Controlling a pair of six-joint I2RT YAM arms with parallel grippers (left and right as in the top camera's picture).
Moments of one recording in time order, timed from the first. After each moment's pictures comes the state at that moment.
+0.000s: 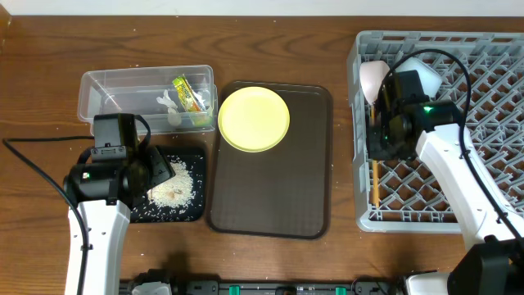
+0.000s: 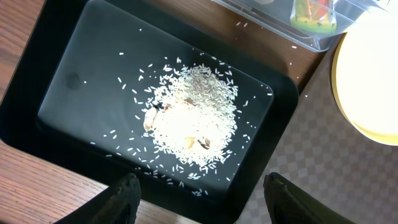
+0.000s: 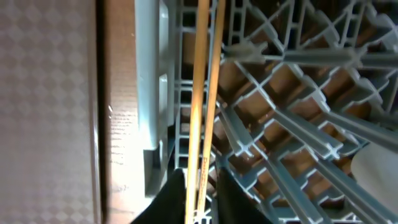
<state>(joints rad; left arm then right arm) 0.09 1.12 1.01 -1.08 -0.04 -0.41 0.17 1.56 1.22 -1.03 0.05 0.15</state>
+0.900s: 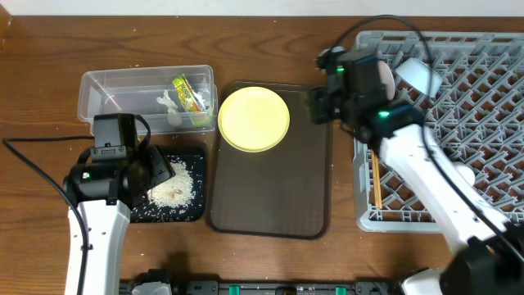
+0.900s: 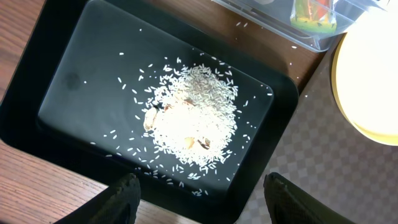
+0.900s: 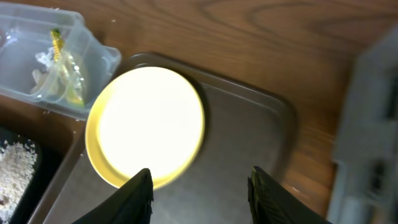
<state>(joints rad) 0.09 1.12 1.01 -1.08 -0.04 -0.41 0.42 1.61 1.28 -0.46 -0.13 0.20</state>
